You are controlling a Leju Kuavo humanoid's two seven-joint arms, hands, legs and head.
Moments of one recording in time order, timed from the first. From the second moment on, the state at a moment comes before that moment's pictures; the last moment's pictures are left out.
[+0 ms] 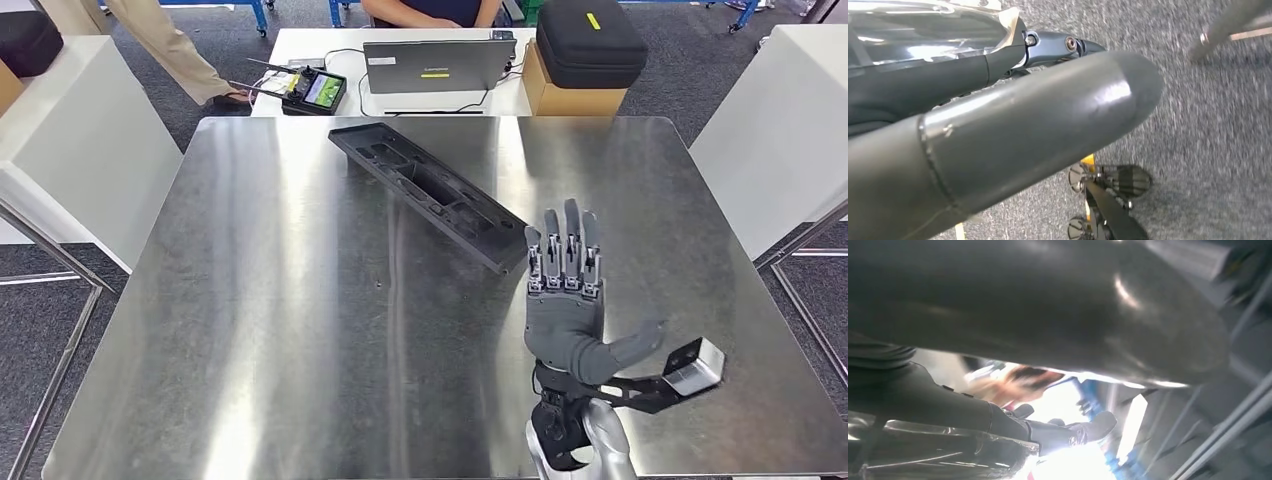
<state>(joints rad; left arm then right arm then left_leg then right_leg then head) -0.09 -0.08 1.28 -0.21 -1.21 0.05 -0.41 -0.05 0.09 0.20 -1.71 -0.52 0.42 -0.61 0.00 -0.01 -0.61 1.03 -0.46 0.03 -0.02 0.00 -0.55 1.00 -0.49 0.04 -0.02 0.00</state>
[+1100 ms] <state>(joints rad) -0.10 -0.11 1.37 -0.21 -1.10 0.15 -0.37 0.04 0.20 0.13 -1.89 -0.64 0.51 -0.56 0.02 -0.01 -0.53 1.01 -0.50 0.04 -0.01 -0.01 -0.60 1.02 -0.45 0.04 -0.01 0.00</state>
